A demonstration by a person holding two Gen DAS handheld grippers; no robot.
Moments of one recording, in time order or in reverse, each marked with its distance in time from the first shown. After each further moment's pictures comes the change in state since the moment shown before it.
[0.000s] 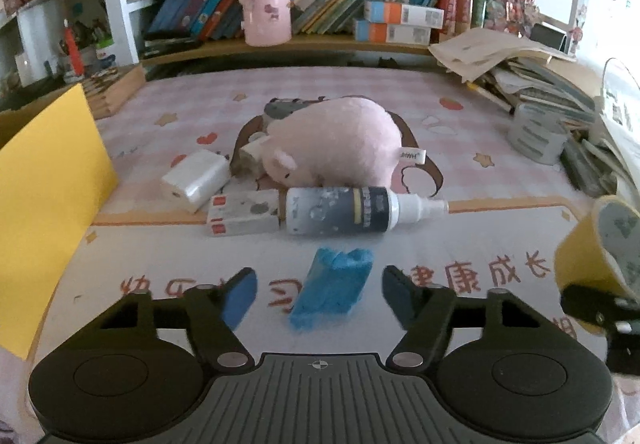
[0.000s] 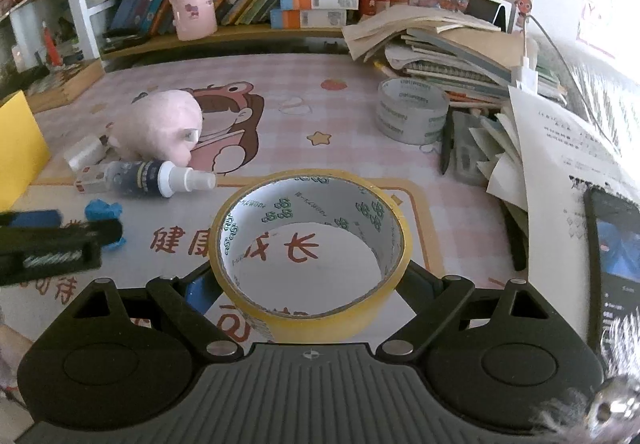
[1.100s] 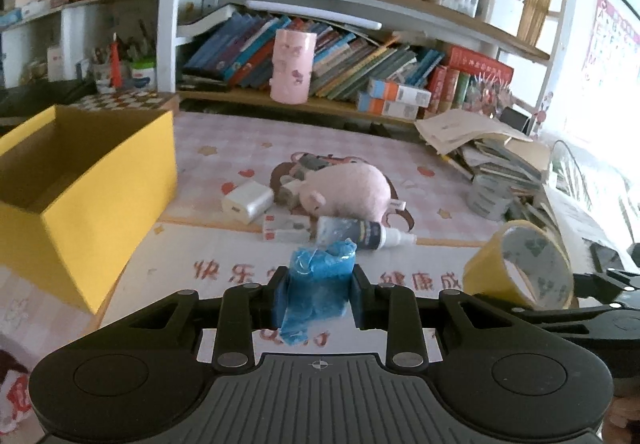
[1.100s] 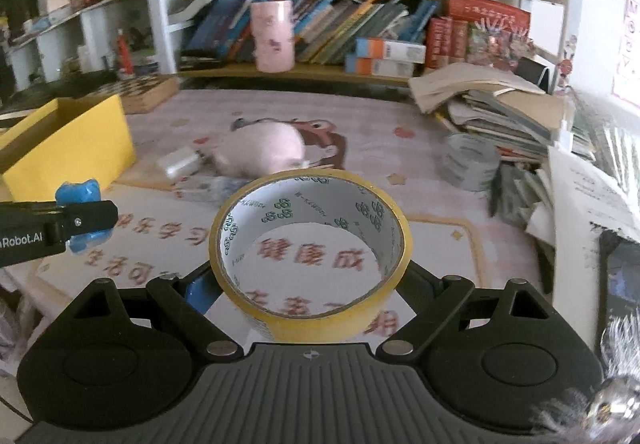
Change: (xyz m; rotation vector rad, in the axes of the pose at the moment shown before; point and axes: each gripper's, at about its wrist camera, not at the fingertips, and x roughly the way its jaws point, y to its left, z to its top) left arm -0.120 0.061 -0.030 -0.128 -0.152 -0.109; right arm -0.066 0.067 -0.011 -0.101 -0.106 0.117
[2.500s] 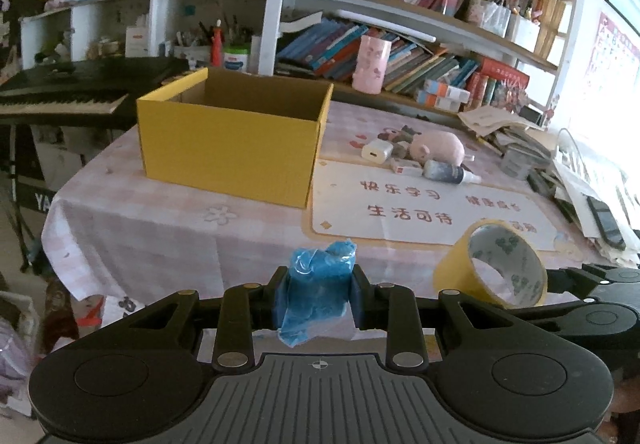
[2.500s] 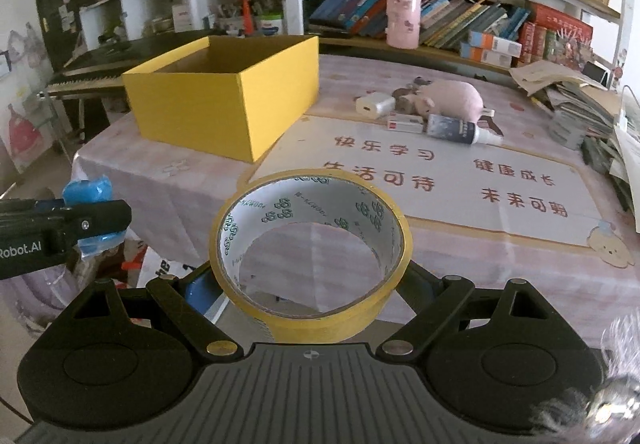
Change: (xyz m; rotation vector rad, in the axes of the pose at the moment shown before) left arm -0.167 0.173 -0.090 -0.022 -0.002 0.025; right arm -0.080 0.236 -0.082 -0.056 0.040 0.092
